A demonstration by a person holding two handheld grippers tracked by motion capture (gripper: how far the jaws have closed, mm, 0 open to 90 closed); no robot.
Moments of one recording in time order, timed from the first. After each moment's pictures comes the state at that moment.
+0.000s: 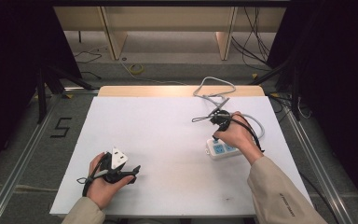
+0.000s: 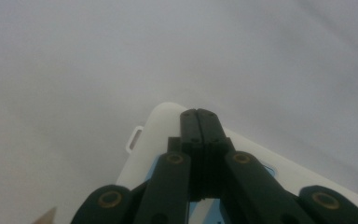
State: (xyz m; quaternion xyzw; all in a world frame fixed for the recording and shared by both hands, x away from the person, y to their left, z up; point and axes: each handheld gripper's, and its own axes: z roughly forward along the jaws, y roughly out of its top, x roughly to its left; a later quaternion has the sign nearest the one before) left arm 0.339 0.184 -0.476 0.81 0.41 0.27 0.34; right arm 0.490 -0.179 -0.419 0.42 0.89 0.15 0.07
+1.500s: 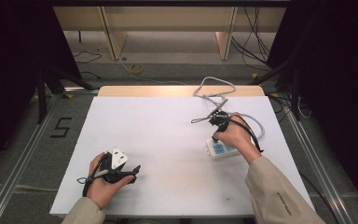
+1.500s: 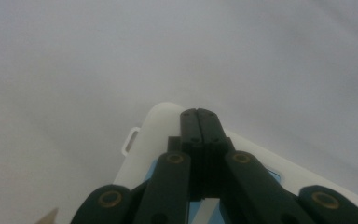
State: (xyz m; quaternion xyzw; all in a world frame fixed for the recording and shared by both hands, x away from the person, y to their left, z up) left arm 0.339 0.183 -0.476 0.81 0.41 0.27 0.34; right arm 0.493 -0.178 -0.427 0.42 0.90 0.14 0.07
